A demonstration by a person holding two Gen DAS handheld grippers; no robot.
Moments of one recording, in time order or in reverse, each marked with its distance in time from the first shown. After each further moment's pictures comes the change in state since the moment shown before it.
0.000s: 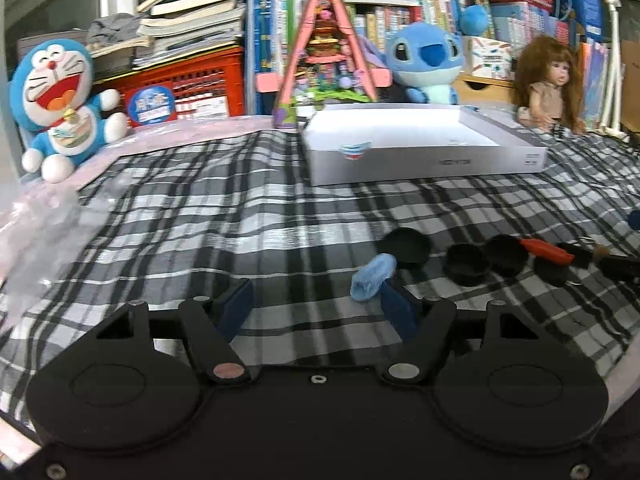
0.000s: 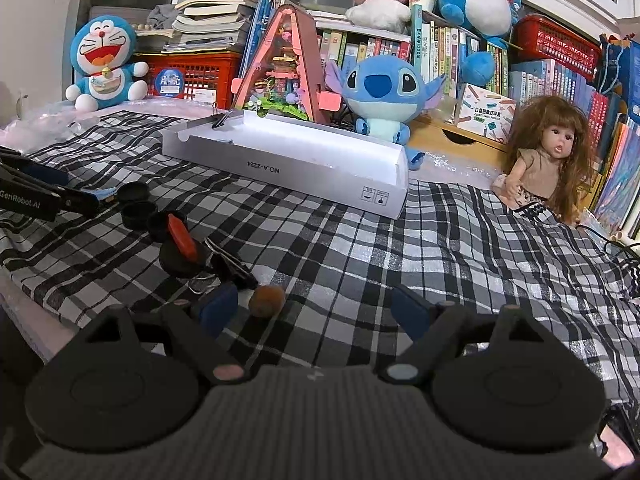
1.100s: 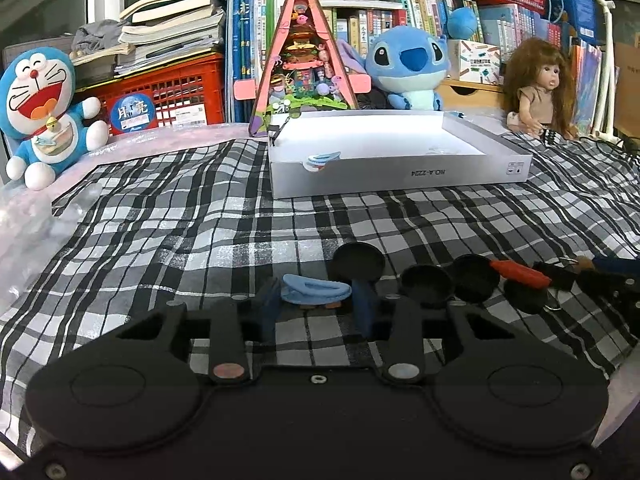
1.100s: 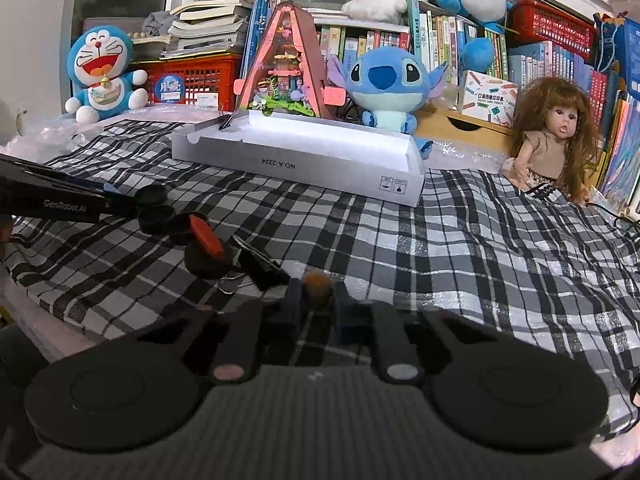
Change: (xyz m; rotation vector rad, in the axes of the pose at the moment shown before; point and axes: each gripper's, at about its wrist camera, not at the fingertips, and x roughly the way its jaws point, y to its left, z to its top) left arm 0.009 -0.035 0.009 -0.002 -0.018 -0.042; right arm 0.003 0.015 -0.004 0.067 0.003 0.018
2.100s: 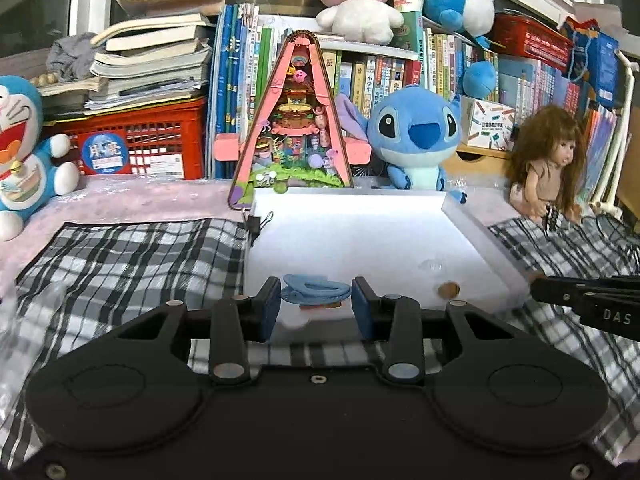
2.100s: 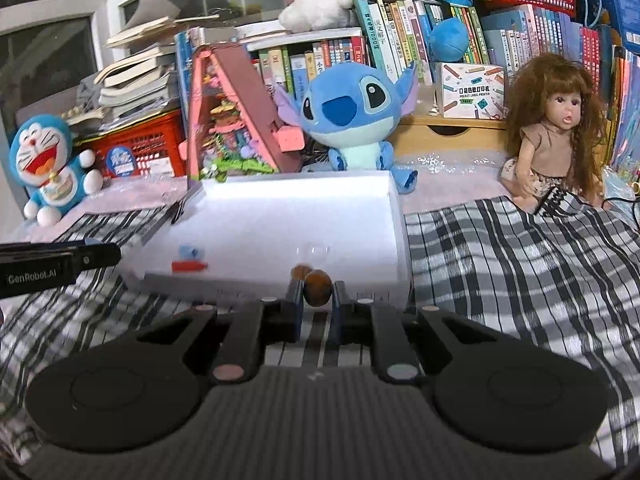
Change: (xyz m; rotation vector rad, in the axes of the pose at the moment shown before) left arm 0.047 0.008 0.134 -0.097 -0.001 -0.059; right arm 0.065 -0.055 0.118 0.250 0.052 0.016
